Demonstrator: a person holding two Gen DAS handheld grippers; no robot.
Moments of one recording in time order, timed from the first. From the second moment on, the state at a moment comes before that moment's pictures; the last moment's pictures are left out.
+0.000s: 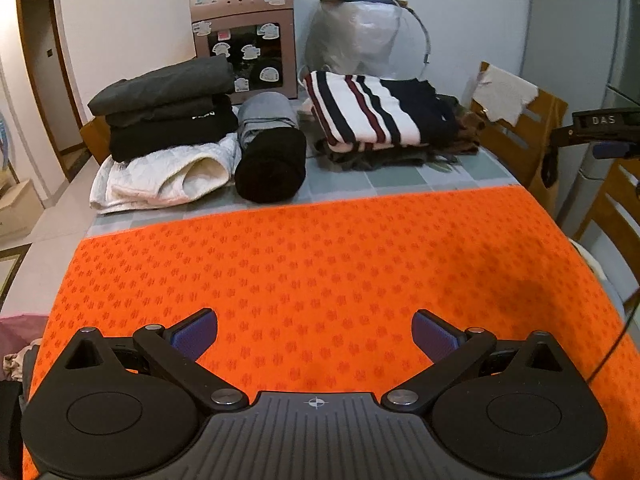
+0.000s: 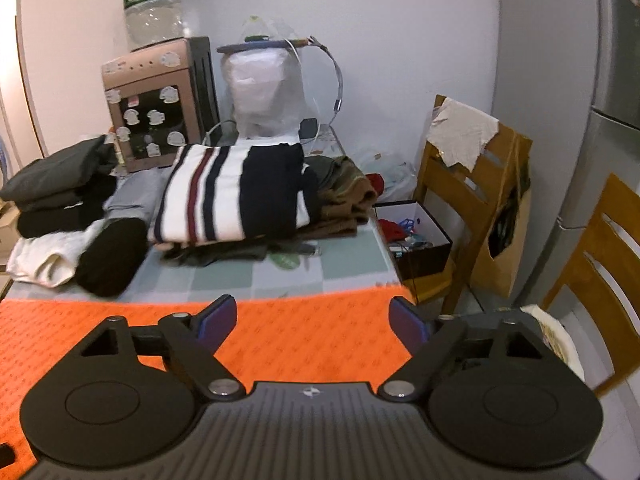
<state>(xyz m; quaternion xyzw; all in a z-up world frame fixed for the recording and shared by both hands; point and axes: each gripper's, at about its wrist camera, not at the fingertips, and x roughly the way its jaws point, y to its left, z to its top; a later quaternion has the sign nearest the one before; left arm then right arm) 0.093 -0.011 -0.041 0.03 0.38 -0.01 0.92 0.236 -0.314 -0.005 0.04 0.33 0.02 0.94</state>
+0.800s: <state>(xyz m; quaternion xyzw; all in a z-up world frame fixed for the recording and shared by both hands) 0.214 -0.030 -0.082 0.00 0.36 0.05 0.93 0.583 -0.394 -0.168 0.19 0.35 0.01 0.92</state>
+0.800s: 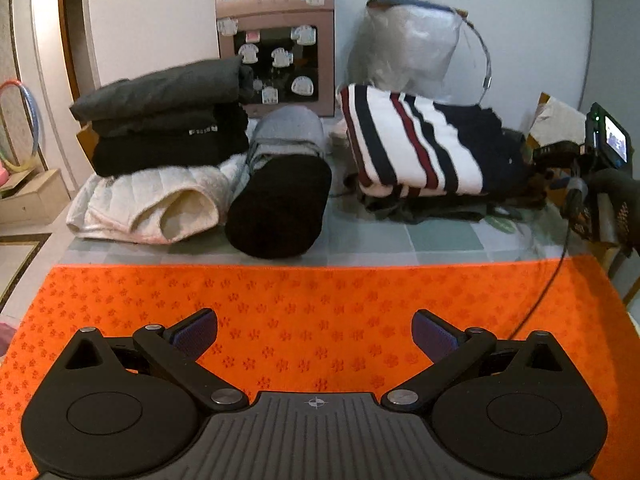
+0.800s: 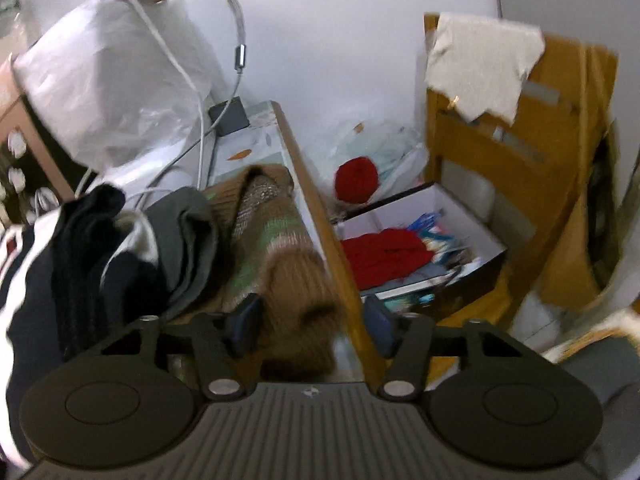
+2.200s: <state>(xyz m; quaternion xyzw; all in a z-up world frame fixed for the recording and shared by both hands) 0.032 0.012 0.034 -0.04 0.28 -0.13 0.95 0.193 -0.277 0.134 0.14 0.28 0.30 0.90</state>
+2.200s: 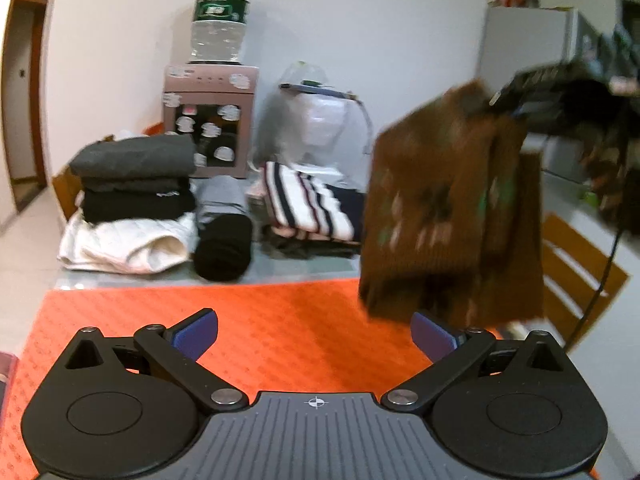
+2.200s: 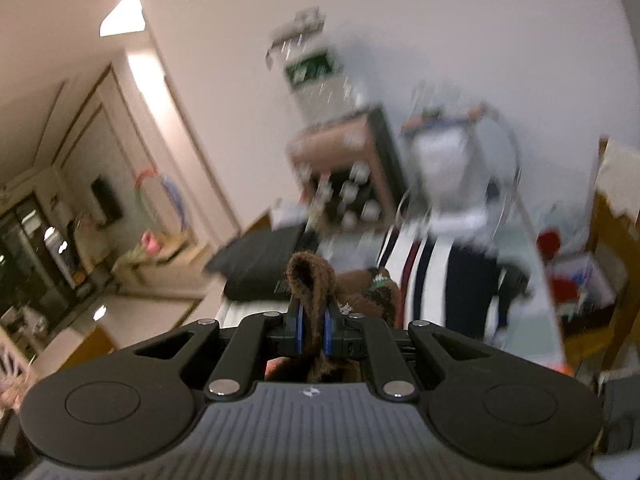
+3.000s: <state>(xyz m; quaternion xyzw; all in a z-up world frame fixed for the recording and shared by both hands) 0.013 0.037 -0.030 -0.01 0.37 -0.11 0.92 0.080 -0.197 0.025 0.04 0.41 0.30 0.86</state>
